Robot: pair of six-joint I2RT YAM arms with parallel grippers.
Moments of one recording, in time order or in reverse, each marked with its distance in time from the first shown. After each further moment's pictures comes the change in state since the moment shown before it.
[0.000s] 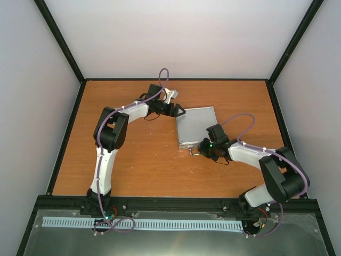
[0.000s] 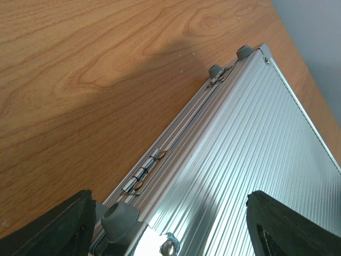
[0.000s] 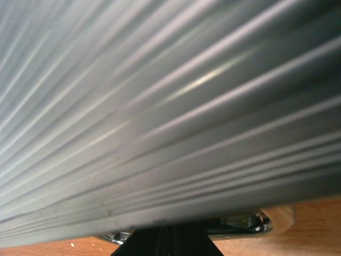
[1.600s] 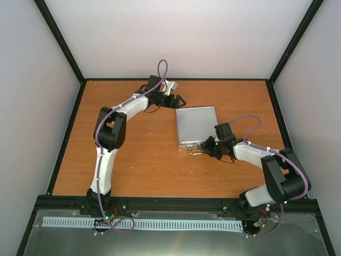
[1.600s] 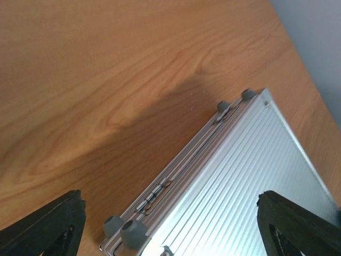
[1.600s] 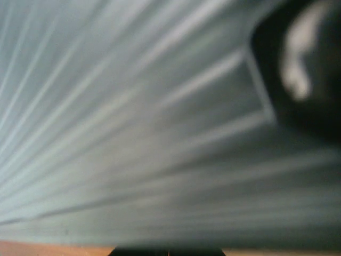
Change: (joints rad) left arm 0.016 -0.015 0.180 -0.172 -0.102 -0.015; right arm -0.107 -0.022 -0.017 -0.013 -0.151 -0.045
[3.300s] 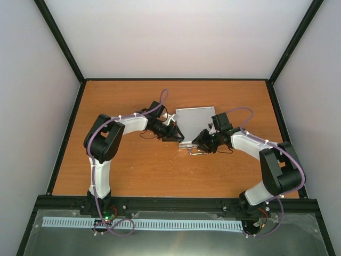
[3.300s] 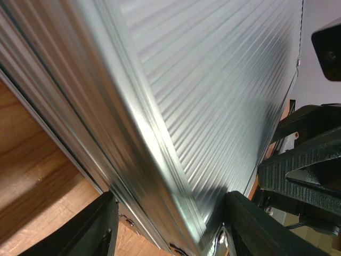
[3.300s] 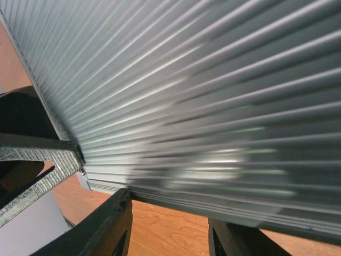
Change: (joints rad) left arm -0.119 -0.223 -0.545 -0.022 0.242 -0.185; right arm -0.010 0.093 0.193 -0.124 -0.207 -0.043
